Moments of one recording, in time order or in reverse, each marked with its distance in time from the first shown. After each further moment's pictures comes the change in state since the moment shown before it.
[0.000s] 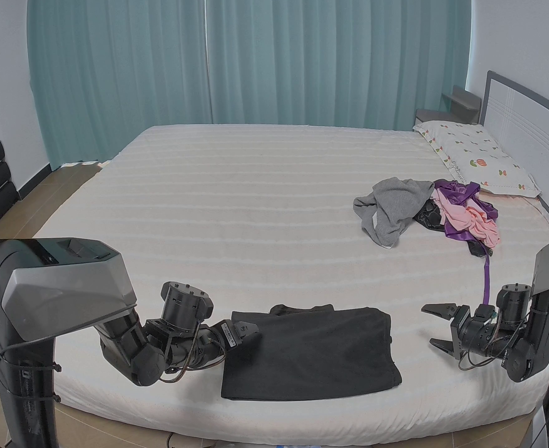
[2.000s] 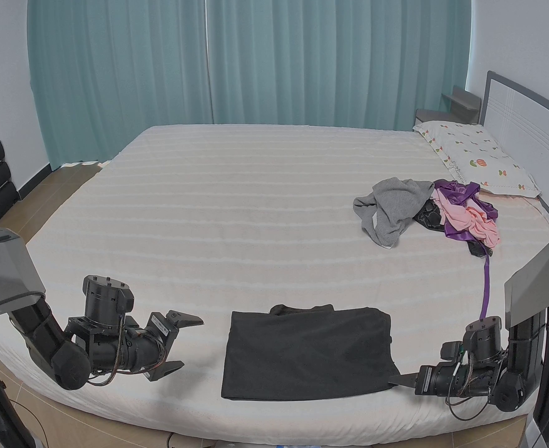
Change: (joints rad) left arm 0.183 -0.311 0.317 -0.011 -0.210 -0.422; right arm 0.303 0.026 0.160 0.056 -0.170 -0.476
